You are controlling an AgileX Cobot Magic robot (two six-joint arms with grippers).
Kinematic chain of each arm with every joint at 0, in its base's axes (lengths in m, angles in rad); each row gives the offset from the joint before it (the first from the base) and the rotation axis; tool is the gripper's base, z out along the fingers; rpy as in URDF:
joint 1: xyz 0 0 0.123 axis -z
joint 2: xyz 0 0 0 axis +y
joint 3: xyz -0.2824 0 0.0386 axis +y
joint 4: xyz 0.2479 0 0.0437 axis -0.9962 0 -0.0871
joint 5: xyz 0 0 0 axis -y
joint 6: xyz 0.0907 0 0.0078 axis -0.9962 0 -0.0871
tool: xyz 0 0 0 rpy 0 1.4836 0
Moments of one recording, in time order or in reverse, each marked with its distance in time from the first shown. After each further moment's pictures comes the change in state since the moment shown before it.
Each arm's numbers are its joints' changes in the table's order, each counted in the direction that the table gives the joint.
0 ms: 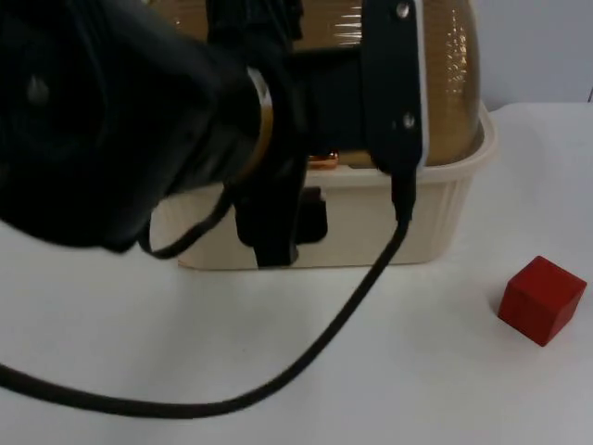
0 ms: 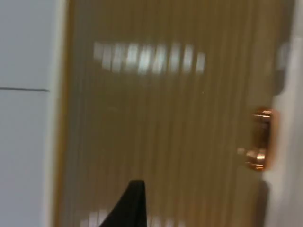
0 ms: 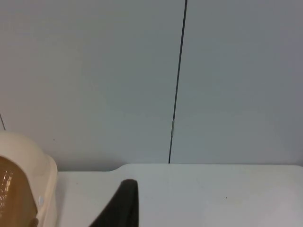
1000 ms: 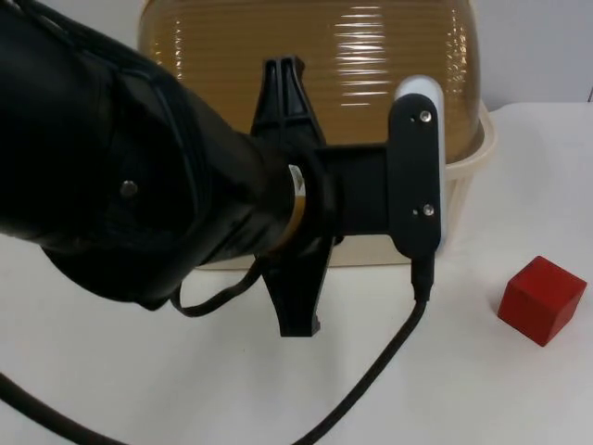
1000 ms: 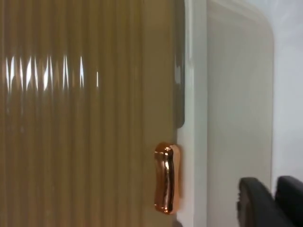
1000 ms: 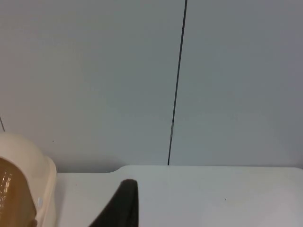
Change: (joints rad) right arm 0.000 0.000 0.000 0.004 0.005 0.000; left arm 0.000 0.098 0.005 -0.036 0.118 0.050
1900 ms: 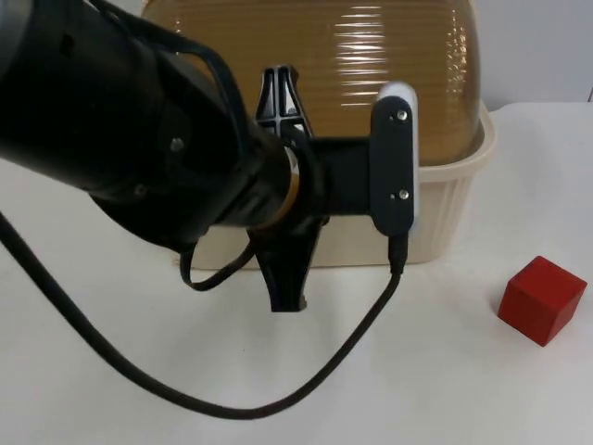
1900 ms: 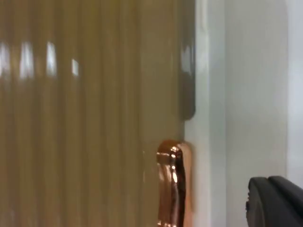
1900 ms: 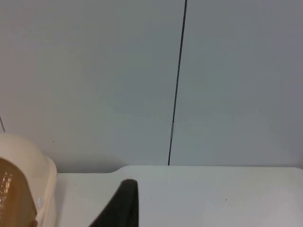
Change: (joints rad) right arm 0.000 0.000 0.000 0.000 0.000 0.000; left arm -0.122 0.117 -0.095 -0.004 0.087 -0.078
